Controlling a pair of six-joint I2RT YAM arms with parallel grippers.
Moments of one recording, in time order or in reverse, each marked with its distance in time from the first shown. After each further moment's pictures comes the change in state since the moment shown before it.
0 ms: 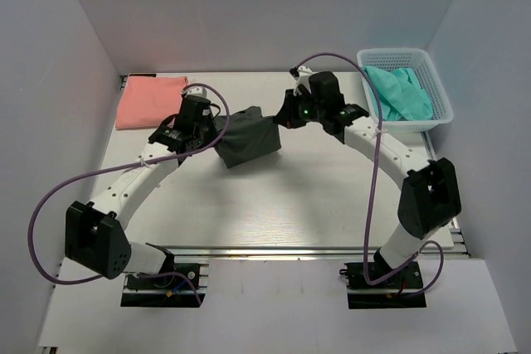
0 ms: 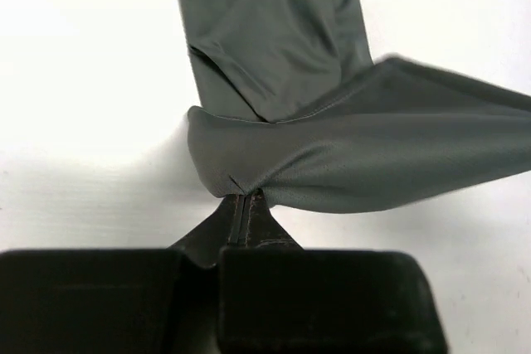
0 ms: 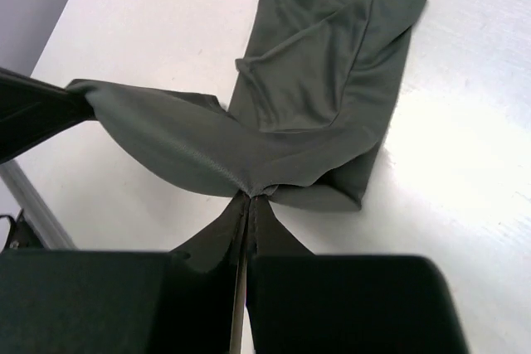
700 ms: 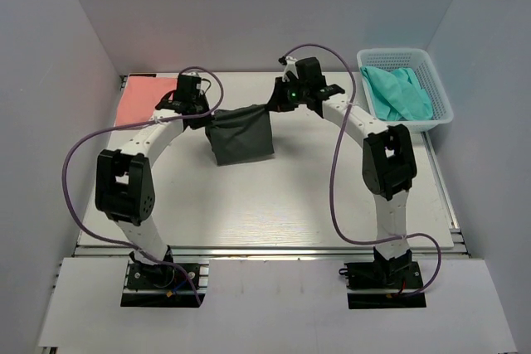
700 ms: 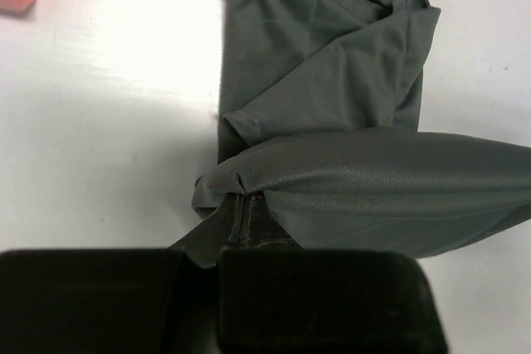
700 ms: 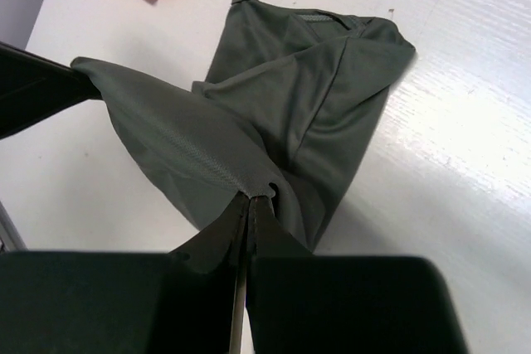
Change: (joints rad) left arm 0.196 0.367 0.218 0.066 0.103 0.076; right arm -0.071 0.419 0.381 -0.043 -0.105 -0.011
